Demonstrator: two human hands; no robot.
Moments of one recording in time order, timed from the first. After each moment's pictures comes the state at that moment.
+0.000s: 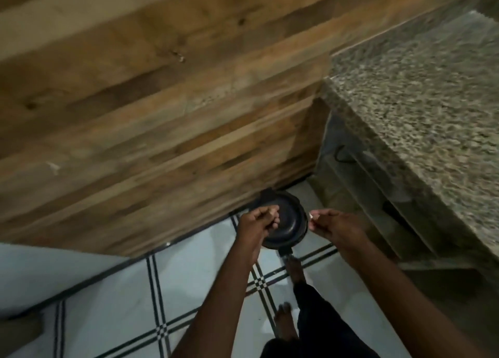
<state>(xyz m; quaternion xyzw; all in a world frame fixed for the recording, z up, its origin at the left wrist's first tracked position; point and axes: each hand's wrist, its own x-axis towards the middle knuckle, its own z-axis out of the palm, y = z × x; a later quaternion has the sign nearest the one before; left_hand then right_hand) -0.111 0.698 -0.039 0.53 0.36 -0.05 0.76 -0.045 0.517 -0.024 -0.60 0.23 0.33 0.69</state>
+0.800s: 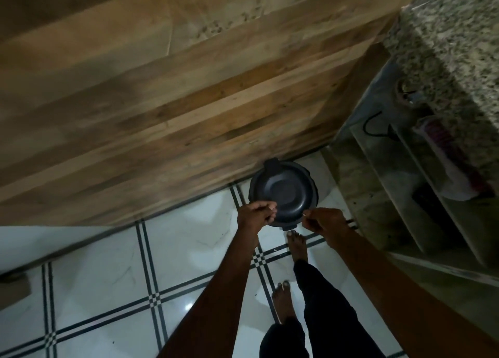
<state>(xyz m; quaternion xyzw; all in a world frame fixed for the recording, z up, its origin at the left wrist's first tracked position) -0.063 0.772 -0.216 0.53 0.48 -0.10 0.69 0.007 0.602 -0.216 -0.69 0.32 0.39 0.52</state>
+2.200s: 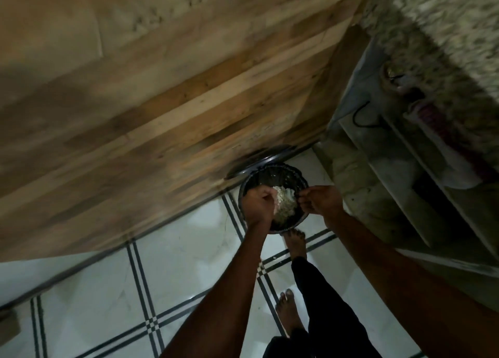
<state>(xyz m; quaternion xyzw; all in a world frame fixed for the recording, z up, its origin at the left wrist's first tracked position) 0.002 0.746 -0.273 0.76 0.39 -0.02 0.52 0.076 0.595 -0.287 -0.70 0.27 0.38 0.53</state>
